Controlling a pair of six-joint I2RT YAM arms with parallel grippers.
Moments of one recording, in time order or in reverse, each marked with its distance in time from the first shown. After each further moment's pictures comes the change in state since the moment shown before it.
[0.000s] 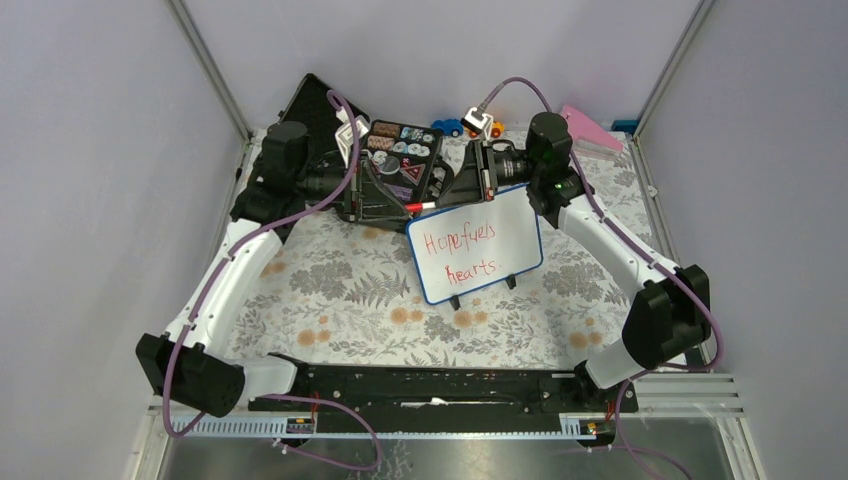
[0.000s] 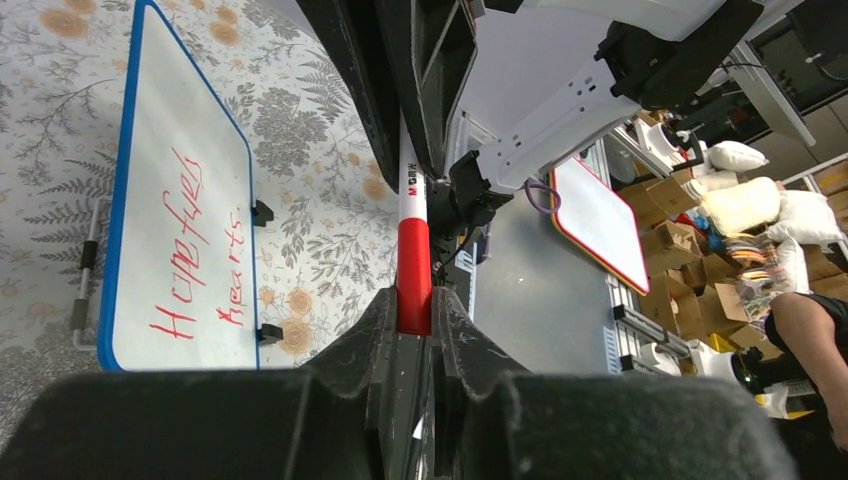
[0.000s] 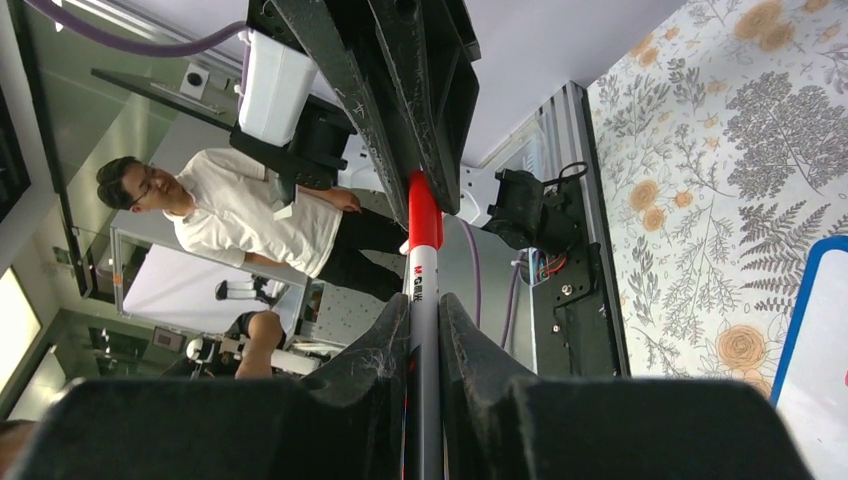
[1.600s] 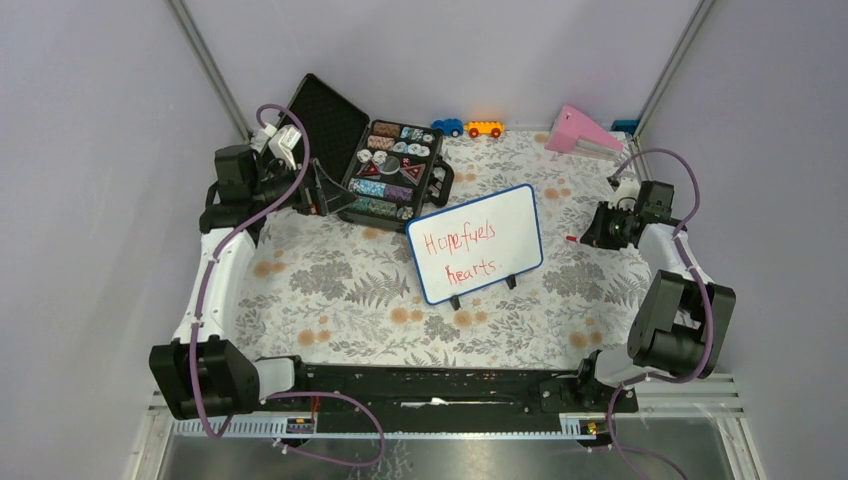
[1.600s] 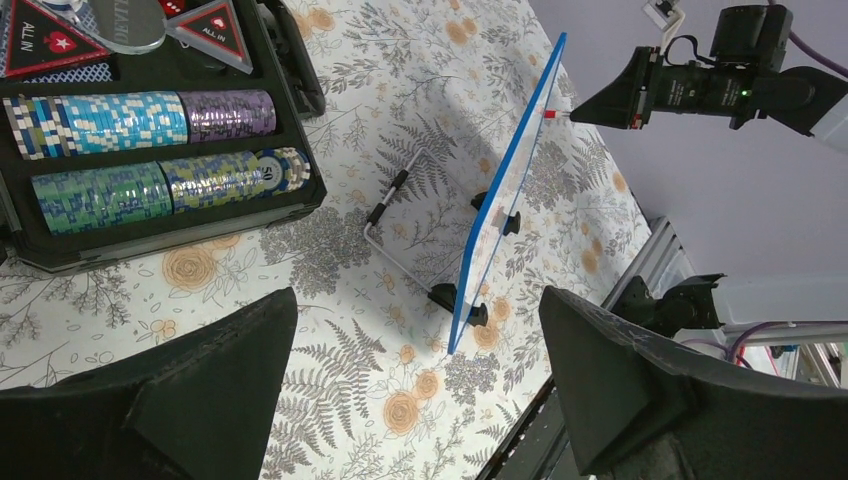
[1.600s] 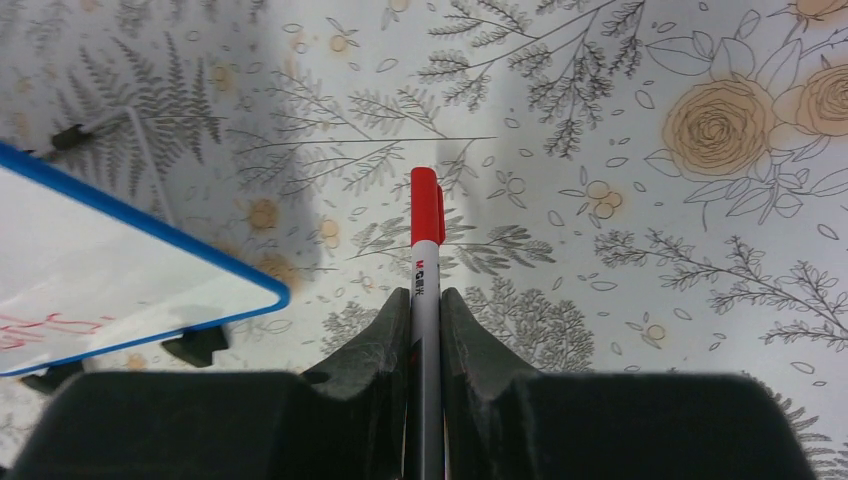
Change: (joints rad) left arm 0.409 -0.035 -0.188 -0.057 -0.254 0.114; right arm -0.761 -0.078 -0.369 -0.722 0.804 -1.149
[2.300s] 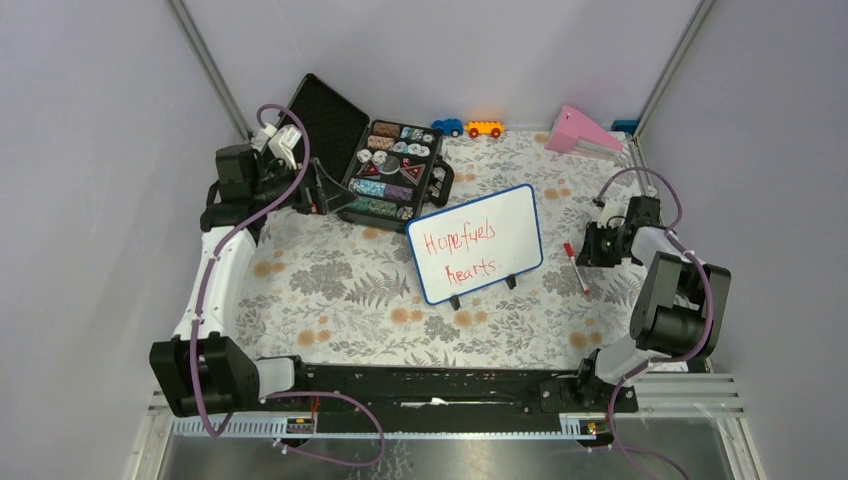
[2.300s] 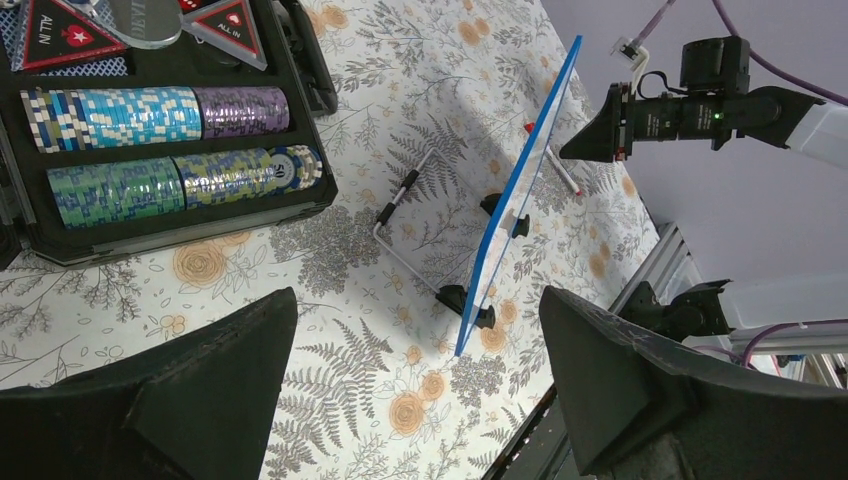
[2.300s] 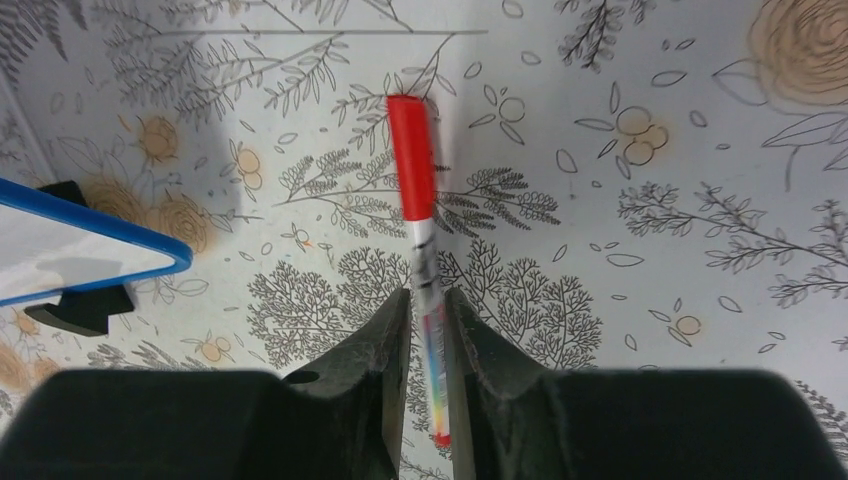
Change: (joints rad) left arm 0.000 0.008 0.000 0.000 -0.024 0.000; right arm 0.000 0.106 -0.084 0.030 0.045 -0.130
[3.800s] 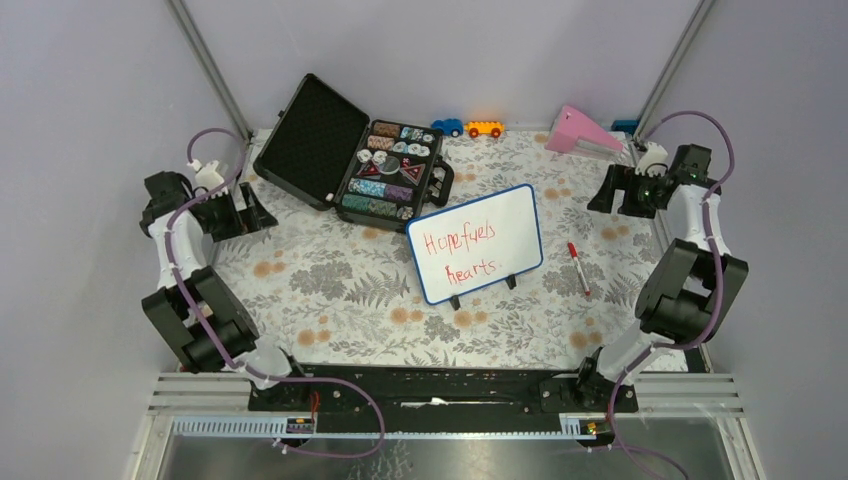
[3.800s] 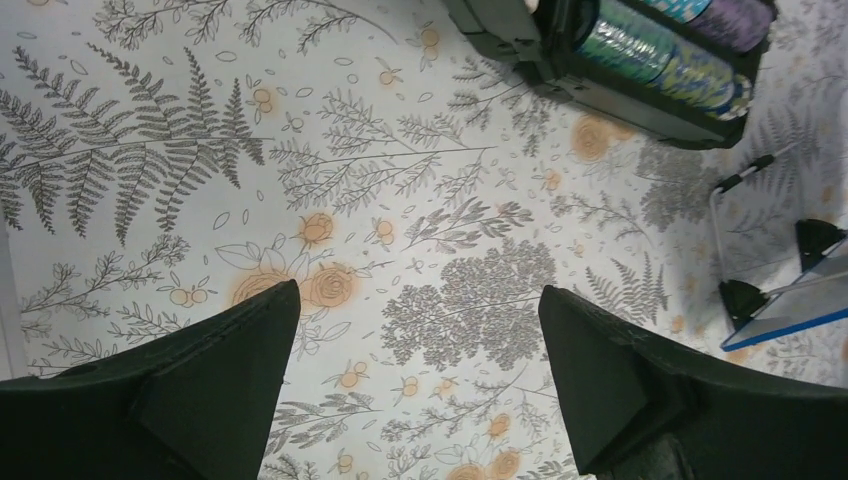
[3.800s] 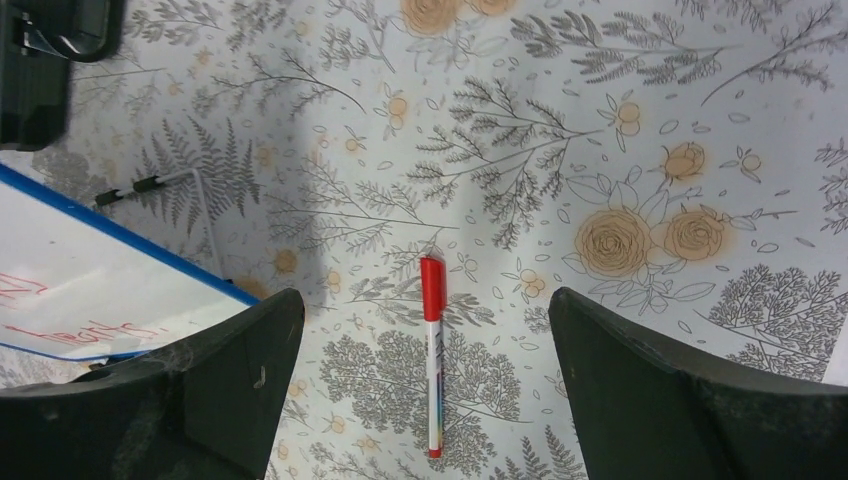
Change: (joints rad) left arm 0.486 0.270 0.105 -0.336 -0.214 0.455; right arm -0.098 0.105 0.491 -0.248 -0.199 0.007
